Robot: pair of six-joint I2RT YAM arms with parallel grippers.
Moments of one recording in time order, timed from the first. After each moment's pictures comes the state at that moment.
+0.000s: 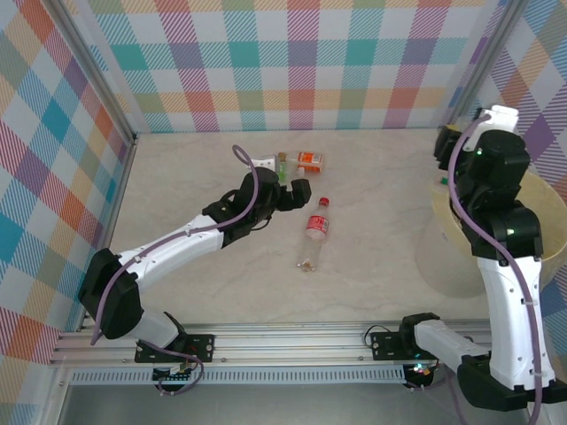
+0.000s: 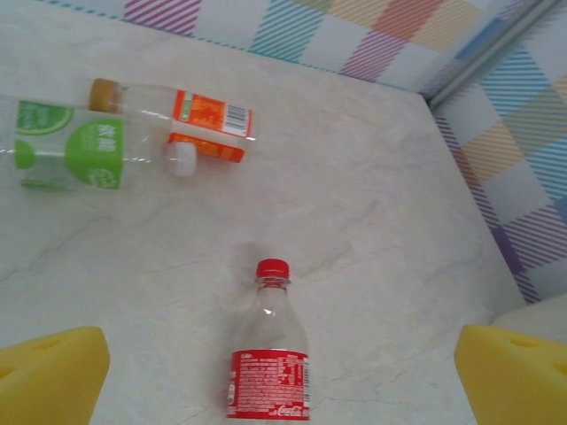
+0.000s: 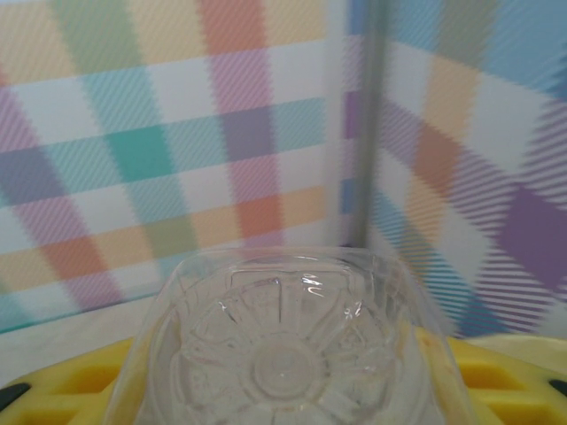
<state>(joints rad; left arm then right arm) -0.76 1.48 1.15 -0.18 -0.22 -0.67 0.13 1.01 1.60 -0.79 0.42 0.12</state>
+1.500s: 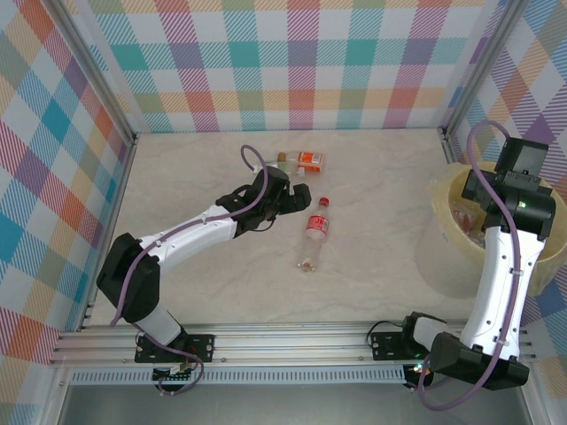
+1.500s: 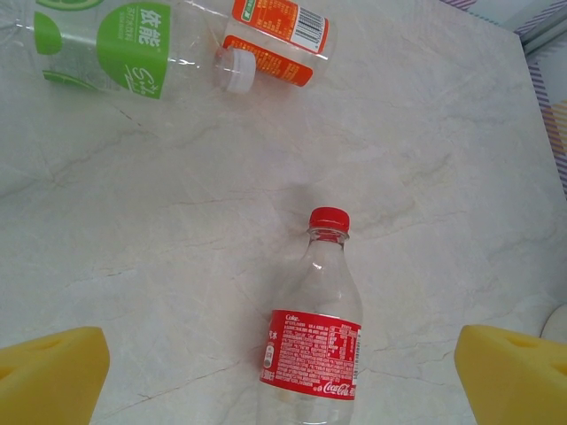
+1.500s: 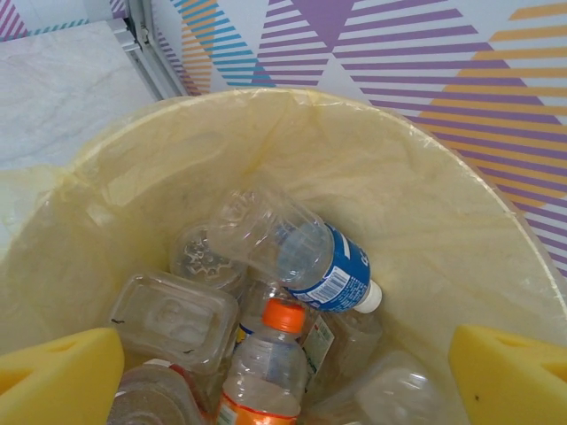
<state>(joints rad) -0.74 1.61 1.23 -0.32 -0.18 -0.78 -0.31 1.12 1.58 -1.19 0.36 -0.02</state>
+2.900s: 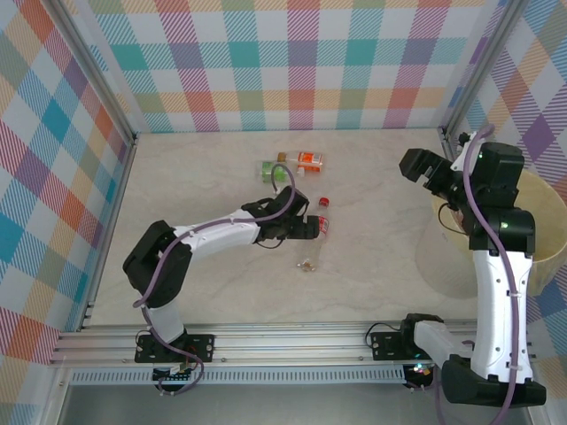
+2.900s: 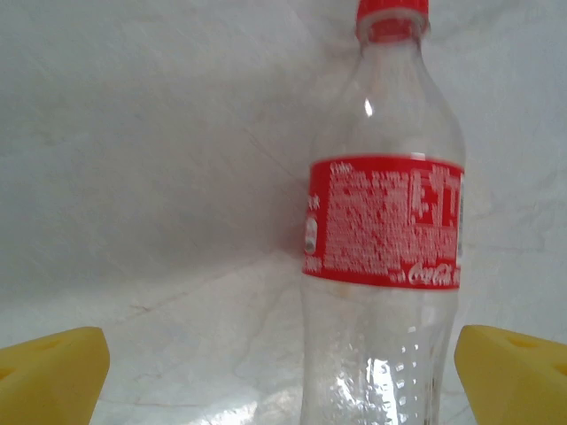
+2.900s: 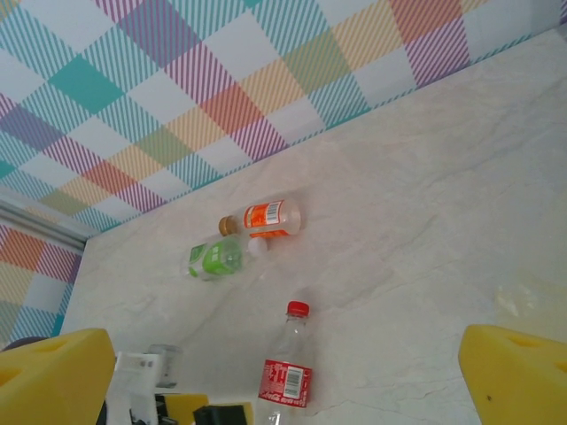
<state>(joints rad) -0.84 1.79 1.24 -0.43 -0.10 -0.67 -0.07 1.00 1.44 -0.92 -0.31 0.42</state>
